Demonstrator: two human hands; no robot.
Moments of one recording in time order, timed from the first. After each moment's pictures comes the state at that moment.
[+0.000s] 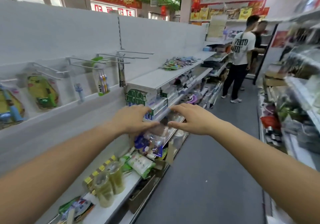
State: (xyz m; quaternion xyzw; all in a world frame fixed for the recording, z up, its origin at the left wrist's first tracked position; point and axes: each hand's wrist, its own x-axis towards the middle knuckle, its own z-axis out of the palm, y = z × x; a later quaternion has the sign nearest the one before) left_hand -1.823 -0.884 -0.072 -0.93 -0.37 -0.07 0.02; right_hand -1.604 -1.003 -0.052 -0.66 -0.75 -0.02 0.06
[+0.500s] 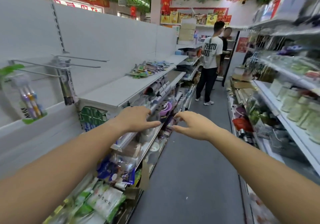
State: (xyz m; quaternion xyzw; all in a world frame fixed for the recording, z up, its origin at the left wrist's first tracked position) left_hand -1.594 -0.701 -0.094 -0.95 -0.30 -0.05 0.01; right_hand -1.400 -0.868 -0.086 -0.77 -0.64 0.01 0.07
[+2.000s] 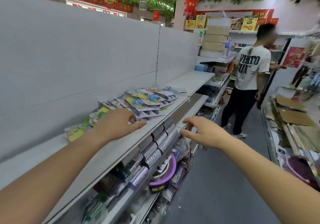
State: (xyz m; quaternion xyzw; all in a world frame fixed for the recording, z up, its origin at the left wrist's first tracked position) left_hand -1.107 -0.130 -0.072 -0.89 -0.43 -0.16 0.03; right_hand -0.828 -0.267 -0.064 -0.72 -0.69 0.03 0.11
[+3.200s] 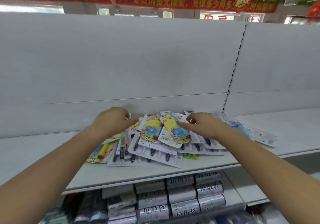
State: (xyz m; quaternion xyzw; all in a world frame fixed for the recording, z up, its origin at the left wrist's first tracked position) left_hand -1.008 0.005 -0.053 -0.56 -0.82 -0.11 0.04; right_hand -0.717 0.135 -0.058 -0.46 -0.88 0.12 0.09
